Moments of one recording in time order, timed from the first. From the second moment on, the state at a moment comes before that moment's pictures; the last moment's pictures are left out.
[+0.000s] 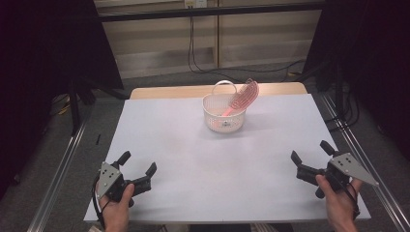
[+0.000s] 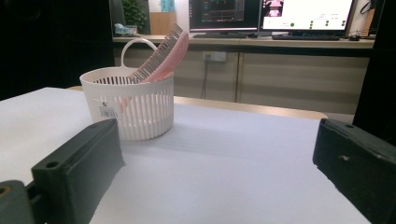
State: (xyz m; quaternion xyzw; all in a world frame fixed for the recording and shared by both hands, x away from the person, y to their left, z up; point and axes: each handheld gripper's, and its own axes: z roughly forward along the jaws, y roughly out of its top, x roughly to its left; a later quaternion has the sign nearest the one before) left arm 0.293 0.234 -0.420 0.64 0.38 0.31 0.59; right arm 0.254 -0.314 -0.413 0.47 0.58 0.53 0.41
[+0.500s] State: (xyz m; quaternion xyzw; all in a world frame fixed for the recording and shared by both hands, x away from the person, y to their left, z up) left arm 0.292 0.236 -0.421 0.64 0.38 0.32 0.58; right arm 0.244 -0.319 -0.423 0.48 0.58 0.51 0.41
